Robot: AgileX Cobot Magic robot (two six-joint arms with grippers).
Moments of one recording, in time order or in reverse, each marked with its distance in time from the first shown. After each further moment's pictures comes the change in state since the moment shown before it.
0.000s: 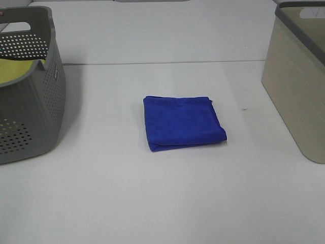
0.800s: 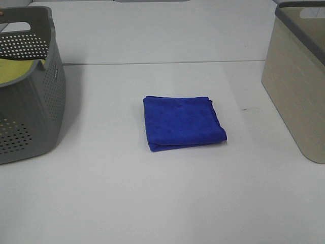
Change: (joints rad) left arm 0.000 0.000 0.000 0.000 0.000 0.000; right arm 0.000 0.008 -0.060 0.040 0.009 0.111
